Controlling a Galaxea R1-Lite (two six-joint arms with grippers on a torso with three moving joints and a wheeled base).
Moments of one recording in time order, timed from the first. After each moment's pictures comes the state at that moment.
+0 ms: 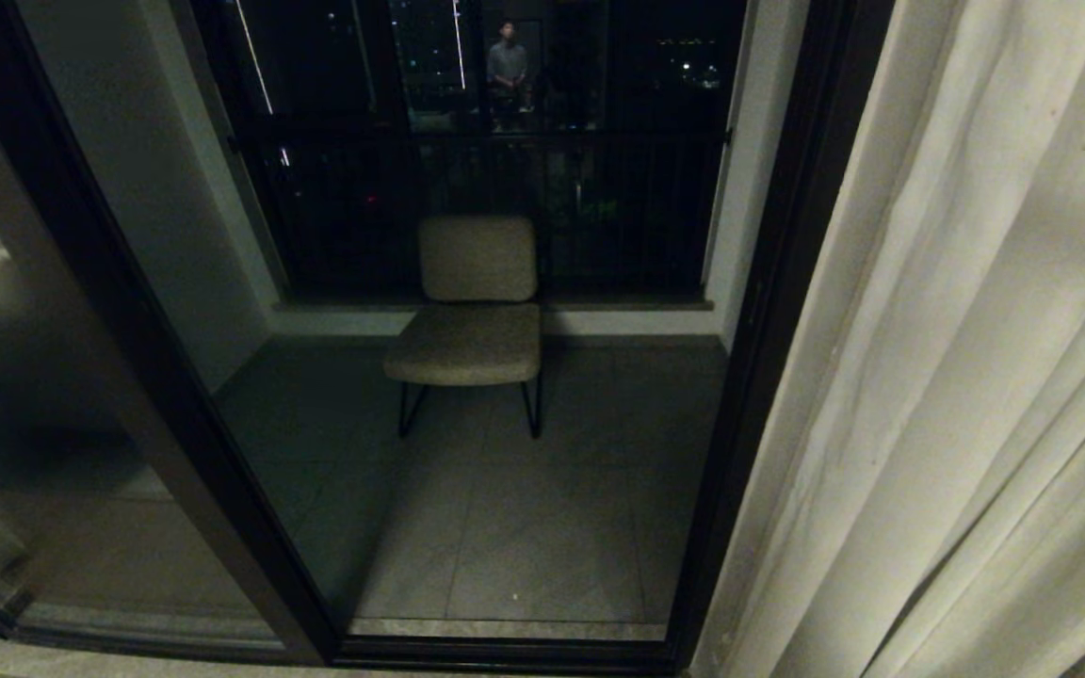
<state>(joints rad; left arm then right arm) 0.00 0.00 0.00 0.00 0.00 0.00 0.16 1.06 -0.80 -0.55 0.18 -0.05</state>
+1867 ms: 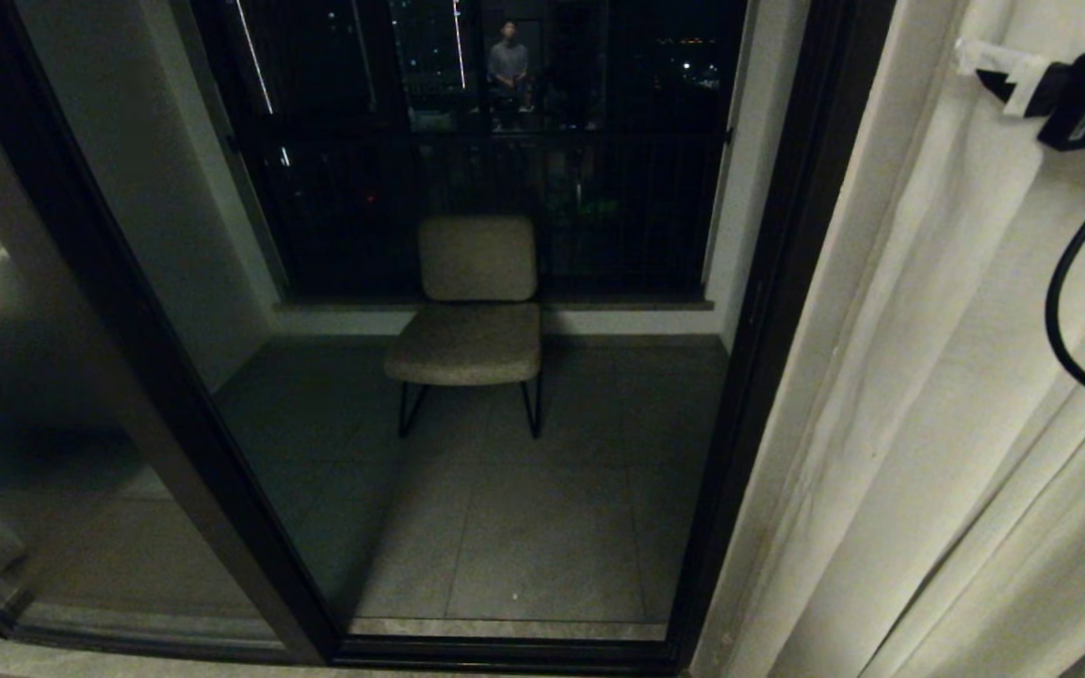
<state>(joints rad) 0.00 0.00 0.00 0.00 0.00 0.00 0.05 1.46 -1.14 -0.68 0.17 -0.05</state>
